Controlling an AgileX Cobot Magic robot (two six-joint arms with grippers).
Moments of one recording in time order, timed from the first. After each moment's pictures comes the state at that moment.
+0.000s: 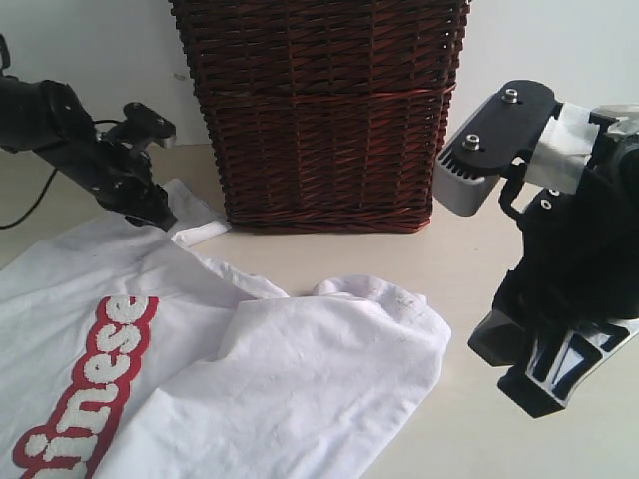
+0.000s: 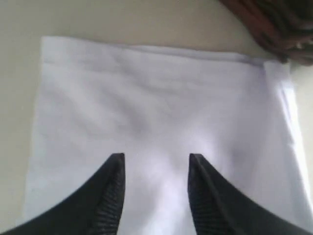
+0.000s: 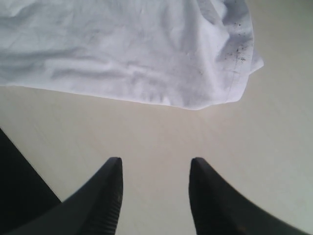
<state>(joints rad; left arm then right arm) -0.14 2.25 -1.60 -0.31 0.55 0.82 0.68 1.17 -0.92 0.07 1.02 -0.26</state>
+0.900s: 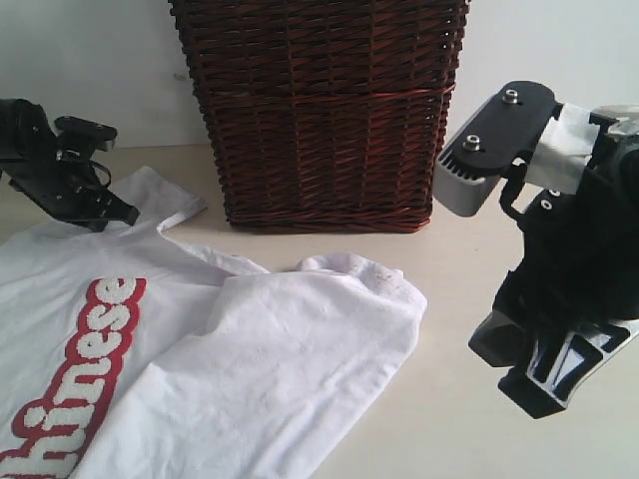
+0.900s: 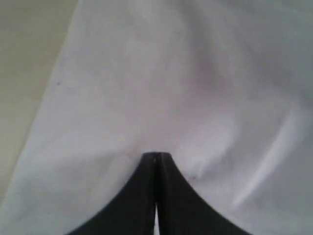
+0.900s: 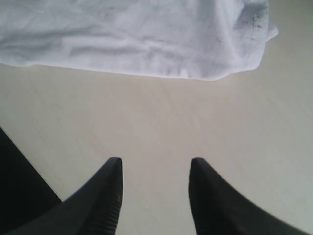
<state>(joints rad) -0.04 2.30 -1.61 -0.02 0.51 0.29 0.68 1.17 -0.92 0.07 1.02 -0.26</state>
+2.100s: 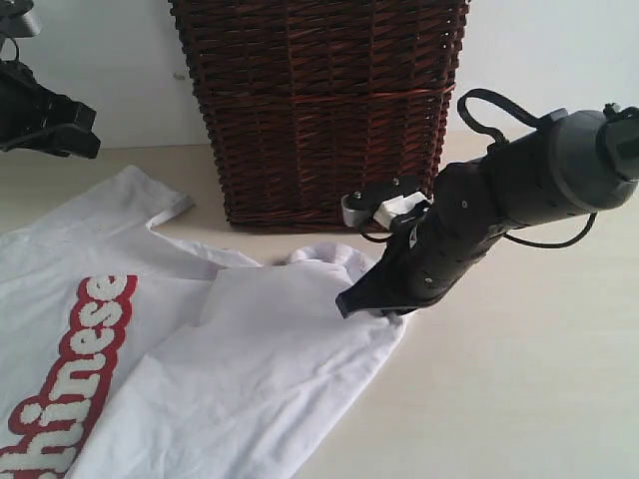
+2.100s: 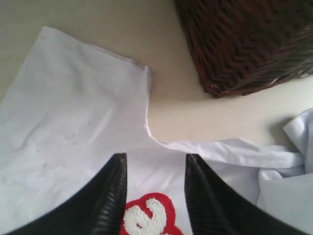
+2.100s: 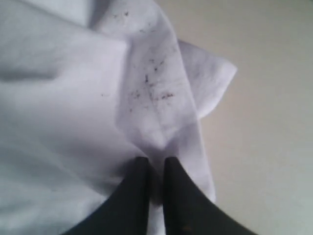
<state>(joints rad) -0.02 1.76 -1.33 -0.52 0.70 0.62 0.51 1.97 -1.07 0.06 0.36 -0.01</state>
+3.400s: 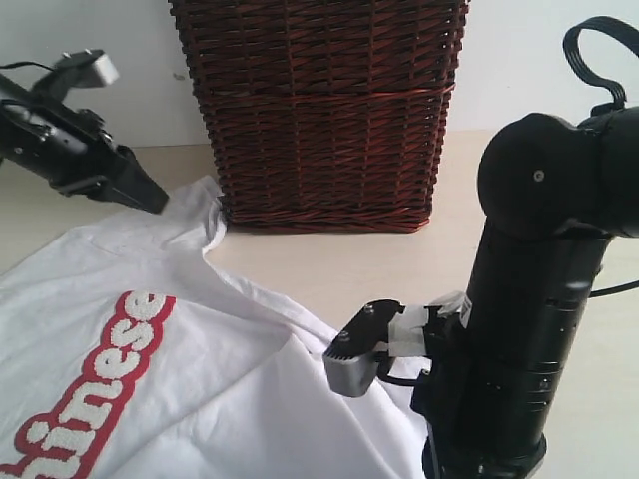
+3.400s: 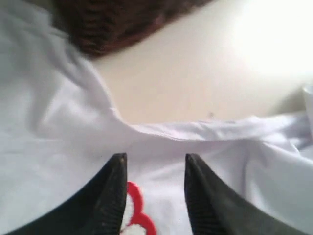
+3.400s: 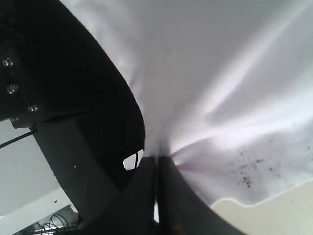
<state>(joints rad) -0.09 1.86 -1.32 -0.76 0.94 0.99 0.67 1.62 -0.90 0.45 1.20 -0.62</state>
